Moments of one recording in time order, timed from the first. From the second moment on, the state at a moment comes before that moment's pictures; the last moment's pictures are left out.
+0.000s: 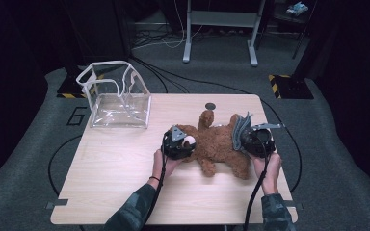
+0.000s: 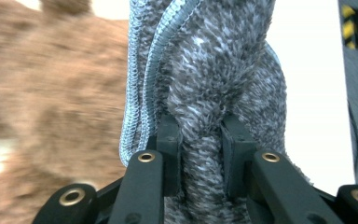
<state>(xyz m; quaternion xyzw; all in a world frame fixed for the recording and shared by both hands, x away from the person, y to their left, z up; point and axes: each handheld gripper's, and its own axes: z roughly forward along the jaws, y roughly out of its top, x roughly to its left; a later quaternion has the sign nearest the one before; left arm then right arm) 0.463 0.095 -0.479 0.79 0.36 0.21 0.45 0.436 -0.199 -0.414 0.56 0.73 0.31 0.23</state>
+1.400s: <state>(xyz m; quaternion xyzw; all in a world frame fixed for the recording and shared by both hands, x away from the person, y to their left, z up) 0.465 0.097 -0.478 0.79 0.36 0.20 0.44 0.482 -0.201 -0.445 0.58 0.74 0.27 0.21</state>
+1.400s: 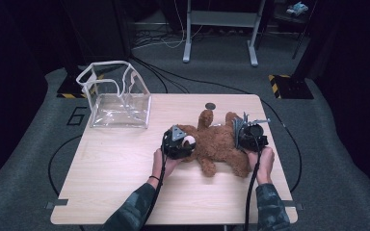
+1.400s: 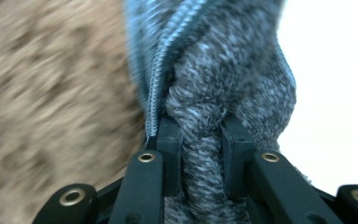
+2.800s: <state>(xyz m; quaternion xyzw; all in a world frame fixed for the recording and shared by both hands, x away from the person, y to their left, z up) 0.463 0.095 -0.478 0.79 0.37 0.20 0.44 0.407 -0.212 -0.446 0.56 0.76 0.22 0.22</state>
